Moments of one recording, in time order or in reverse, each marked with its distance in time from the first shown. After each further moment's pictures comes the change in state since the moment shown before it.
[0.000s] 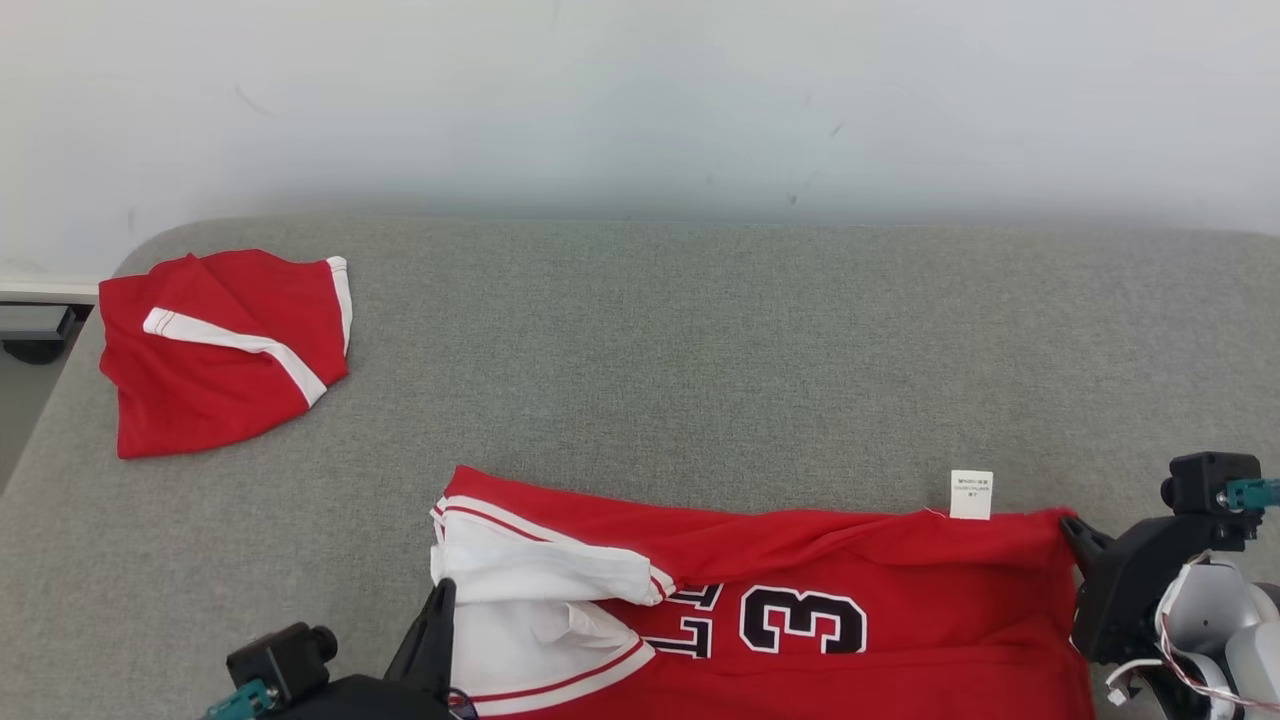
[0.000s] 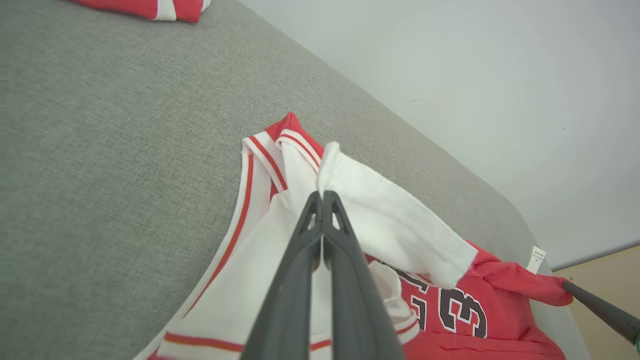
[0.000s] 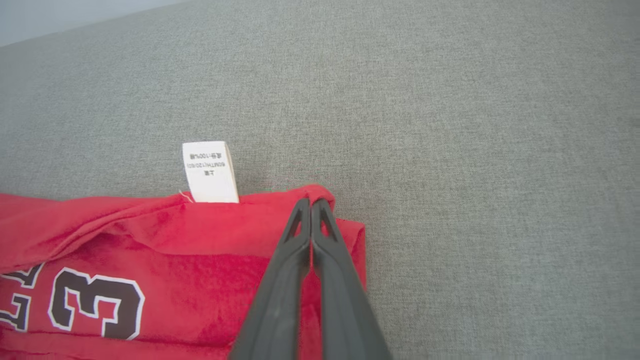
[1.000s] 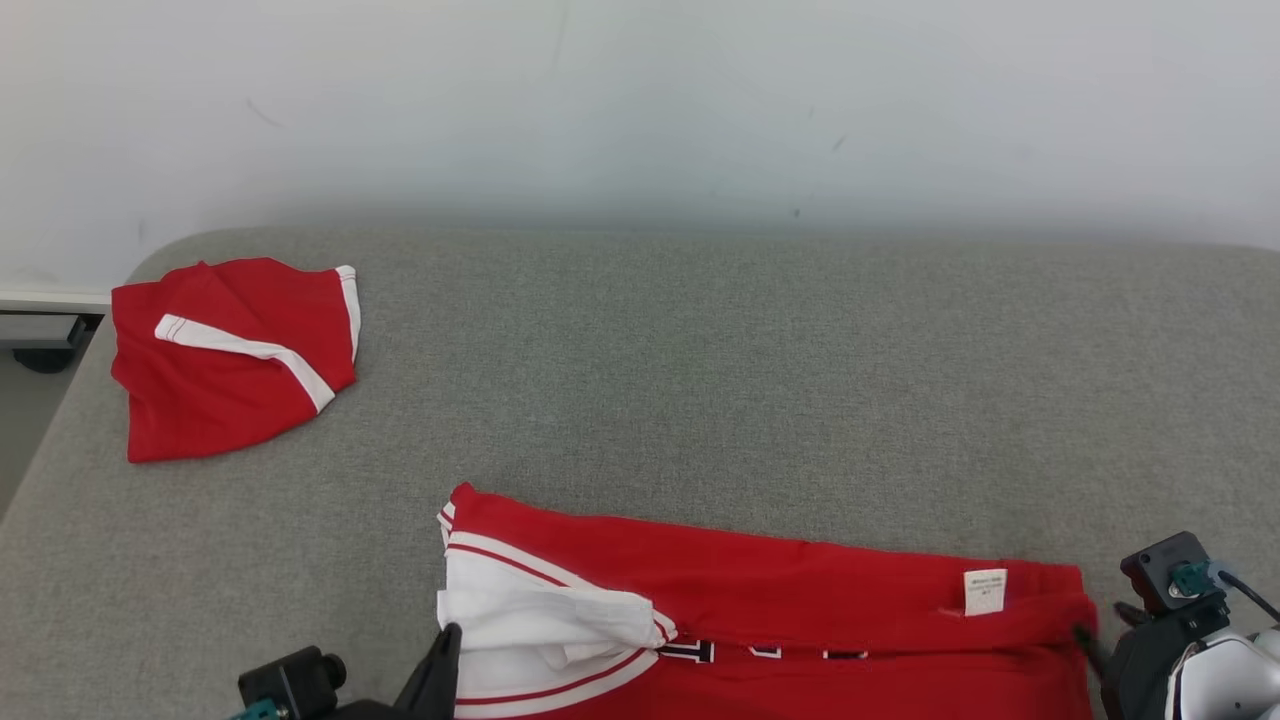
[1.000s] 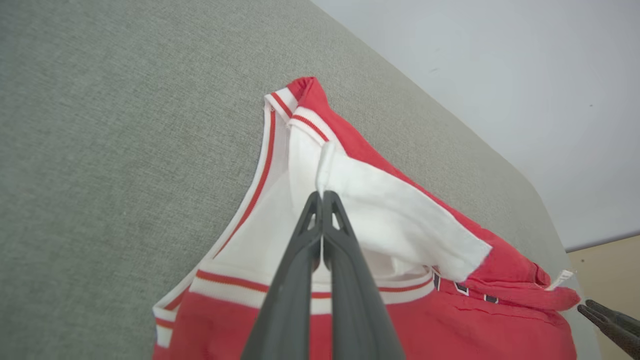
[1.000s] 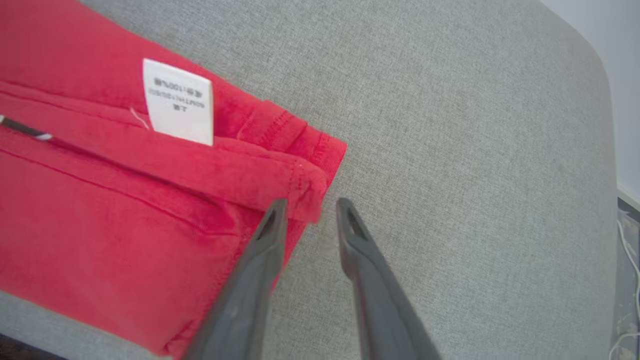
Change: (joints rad) left arm 0.060 0.014 -0.001 -0.038 0.003 0.042 0.089; right arm 0.181 -0.222 0.164 -0.184 -0.208 0.081 0.064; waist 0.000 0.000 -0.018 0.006
